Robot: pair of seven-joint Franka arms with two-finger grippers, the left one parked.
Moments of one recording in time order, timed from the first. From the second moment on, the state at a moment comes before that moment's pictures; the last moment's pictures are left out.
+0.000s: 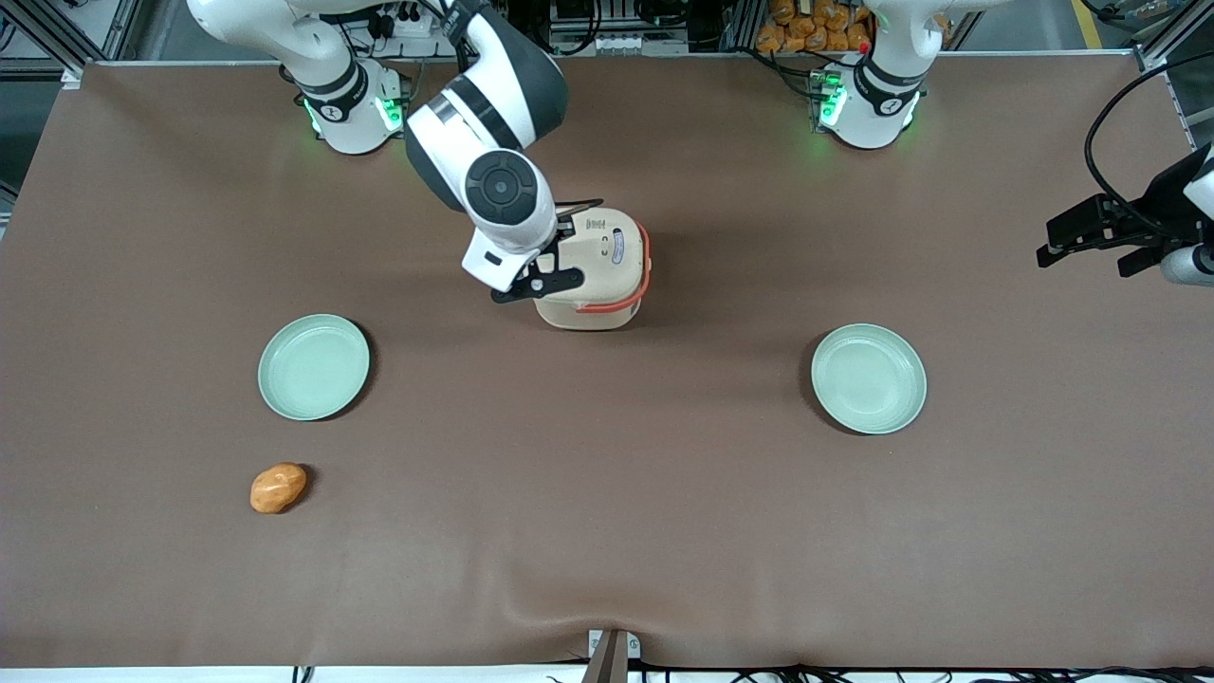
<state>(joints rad) 0.63 0.38 0.10 -1.65 0.16 1.73 0.45</state>
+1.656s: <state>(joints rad) 0.65 0.41 0.10 -1.64 0.16 1.75 0.45</state>
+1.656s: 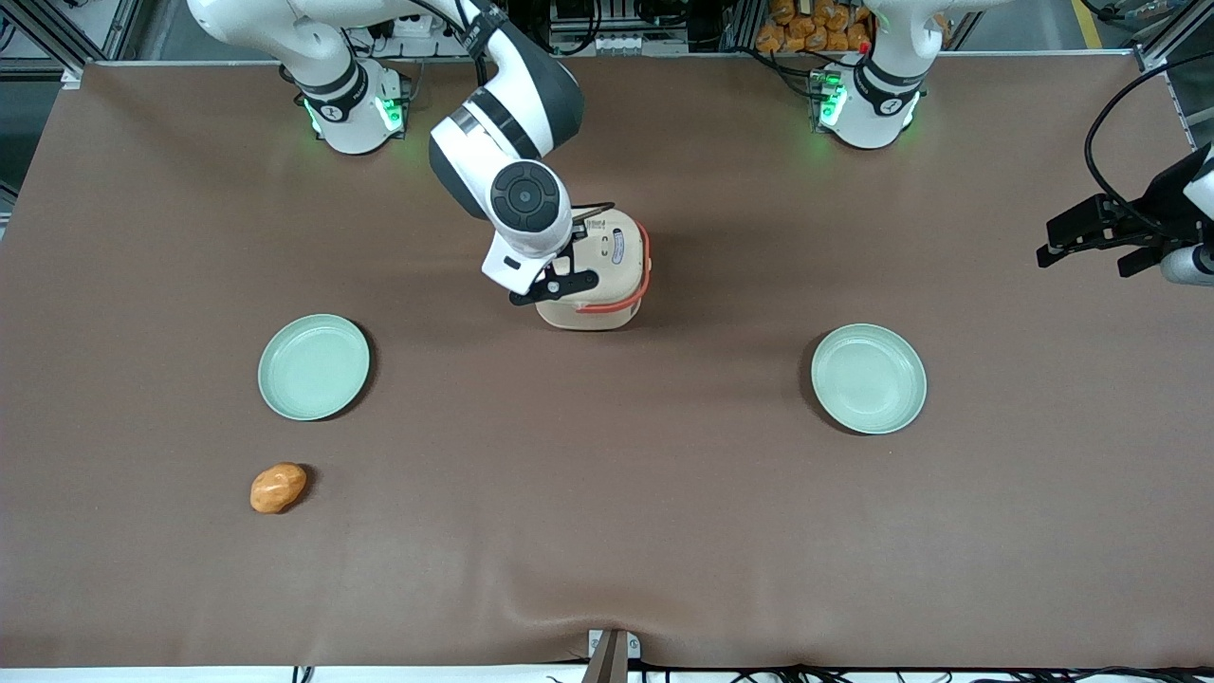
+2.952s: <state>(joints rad) 0.60 0.31 0.09 -1.56 0.23 1.75 0.45</state>
